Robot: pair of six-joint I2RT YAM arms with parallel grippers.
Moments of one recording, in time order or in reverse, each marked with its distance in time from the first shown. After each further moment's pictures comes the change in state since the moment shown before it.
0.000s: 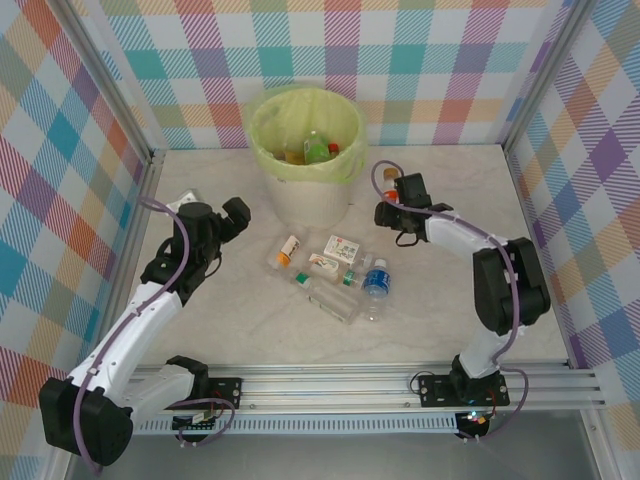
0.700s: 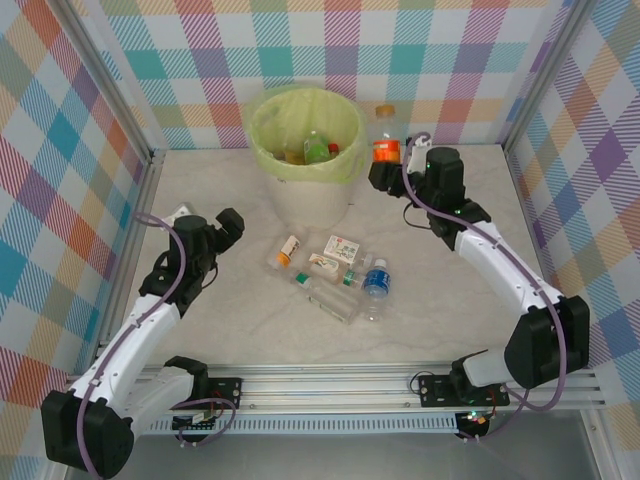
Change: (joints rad) left arm 0.042 -0.076 -0.116 0.045 0.022 -0.033; right arm 0.003 -0.310 0.079 0.179 -0.333 0.019
